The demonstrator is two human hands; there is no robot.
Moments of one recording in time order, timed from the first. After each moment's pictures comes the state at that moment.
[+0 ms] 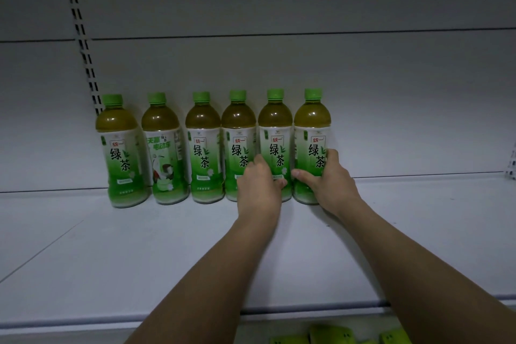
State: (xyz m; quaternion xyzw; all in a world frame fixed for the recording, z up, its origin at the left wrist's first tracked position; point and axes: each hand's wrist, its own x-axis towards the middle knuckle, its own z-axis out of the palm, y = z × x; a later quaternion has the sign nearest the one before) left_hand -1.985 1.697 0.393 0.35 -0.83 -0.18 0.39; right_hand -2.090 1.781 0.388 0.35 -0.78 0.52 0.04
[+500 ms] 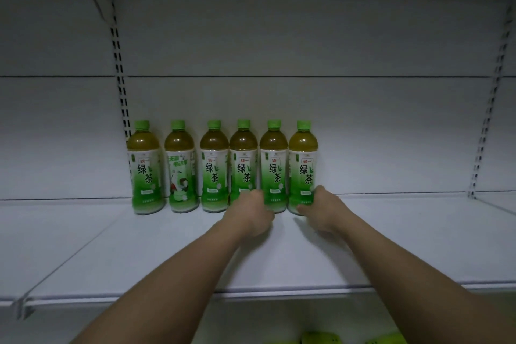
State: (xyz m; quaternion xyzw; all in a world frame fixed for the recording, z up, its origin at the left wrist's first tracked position) left_hand -1.925 1.710 0.414 0.30 -0.92 -0.16 0.18; right_hand -2.045 1.824 0.412 0.34 -0.87 0.35 -0.05
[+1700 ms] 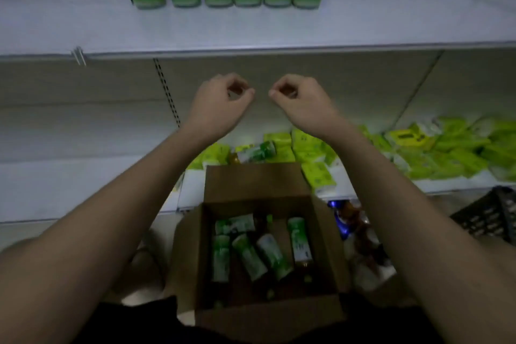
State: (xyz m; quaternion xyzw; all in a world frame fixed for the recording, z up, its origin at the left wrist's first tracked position) left_hand -1.730 1.805 0.307 0.26 -0.88 -0.28 0.29; right_hand -1.853 1.922 0.303 0.44 -0.77 0.46 -0.06
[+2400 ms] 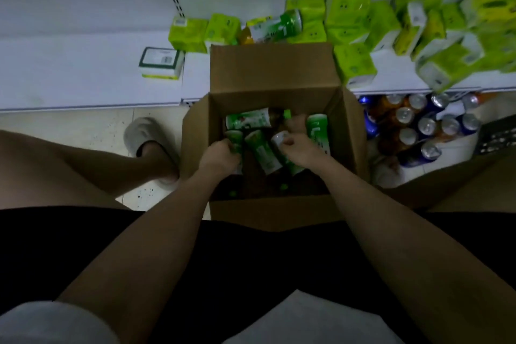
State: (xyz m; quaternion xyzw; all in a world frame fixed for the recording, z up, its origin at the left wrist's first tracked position) left_hand -1.612 1.848 -0.012 0.47 -0.79 -0.36 -0.16; right_hand -1.771 1.980 -0.015 0.23 -0.80 0.26 -0.49
